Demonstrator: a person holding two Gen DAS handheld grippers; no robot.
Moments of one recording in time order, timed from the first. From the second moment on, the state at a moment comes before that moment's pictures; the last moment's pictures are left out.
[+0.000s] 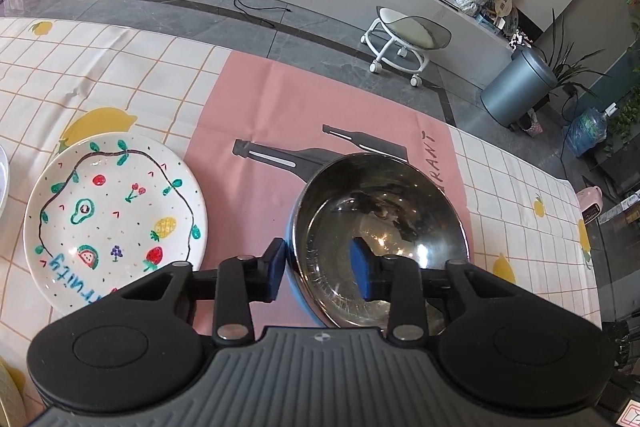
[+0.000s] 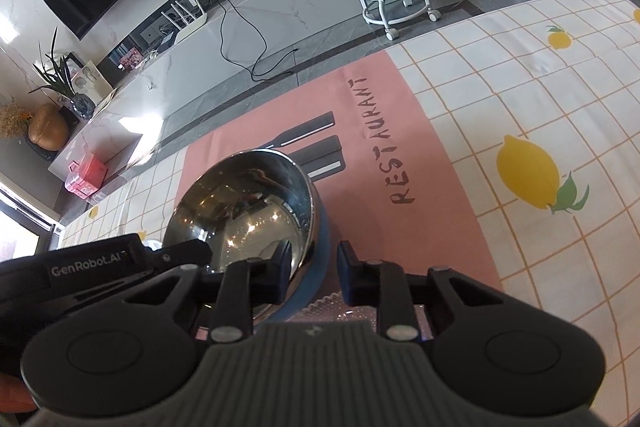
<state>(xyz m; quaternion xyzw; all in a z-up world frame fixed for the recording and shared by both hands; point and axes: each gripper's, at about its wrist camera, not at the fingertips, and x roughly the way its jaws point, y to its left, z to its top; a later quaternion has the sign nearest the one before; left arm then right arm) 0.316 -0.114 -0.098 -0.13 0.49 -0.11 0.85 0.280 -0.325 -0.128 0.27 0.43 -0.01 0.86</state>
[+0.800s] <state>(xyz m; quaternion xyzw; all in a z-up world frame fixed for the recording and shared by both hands) 0.208 -0.077 -0.004 -0.13 0.41 -0.12 0.89 0.178 -0.308 -0.051 0.29 0.37 0.02 0.88</state>
